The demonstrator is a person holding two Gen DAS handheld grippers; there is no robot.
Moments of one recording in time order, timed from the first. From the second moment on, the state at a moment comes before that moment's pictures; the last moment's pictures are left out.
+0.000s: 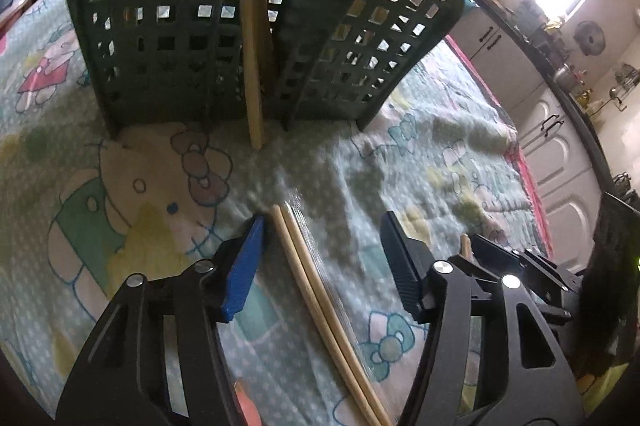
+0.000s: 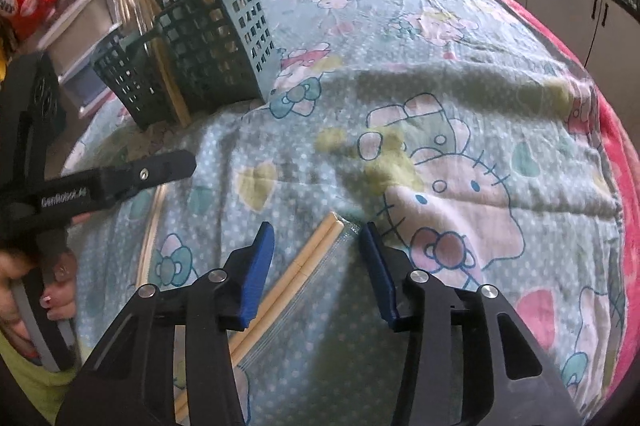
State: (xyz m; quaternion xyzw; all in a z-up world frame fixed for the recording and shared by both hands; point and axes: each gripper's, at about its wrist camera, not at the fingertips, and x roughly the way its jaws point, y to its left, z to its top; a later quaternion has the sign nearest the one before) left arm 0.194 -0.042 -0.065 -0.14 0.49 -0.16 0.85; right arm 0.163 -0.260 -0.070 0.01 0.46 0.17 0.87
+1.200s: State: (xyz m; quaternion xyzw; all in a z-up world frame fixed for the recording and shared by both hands) left arm 0.174 0.005 0.012 -0.15 0.39 -0.16 0.89; right arm 0.165 -0.243 -0.006 0.05 0.39 0.26 0.88
